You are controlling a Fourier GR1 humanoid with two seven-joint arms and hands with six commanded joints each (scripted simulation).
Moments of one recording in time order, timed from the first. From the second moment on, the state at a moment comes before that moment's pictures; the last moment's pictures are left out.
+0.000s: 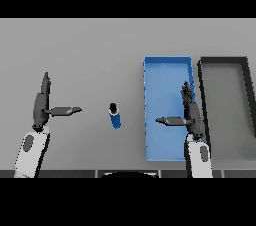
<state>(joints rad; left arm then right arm) -0.11 0.43 -0.16 -1.48 0.24 0.26 0.01 0.00 0.00 0.00 -1.57 0.00 0.00 0.00</state>
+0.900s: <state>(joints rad) -0.04 0.64 -0.28 -1.54 0.23 -0.11 -0.16 0.09 -0.17 0.06 -1.67 0.16 0.05 -0.12</state>
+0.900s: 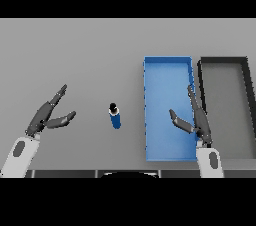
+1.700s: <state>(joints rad) -0.10 0.41 -0.53 -1.53 0.08 -0.16 -0.05 0.08 -0.16 0.06 -1.68 0.15 0.06 -0.08</state>
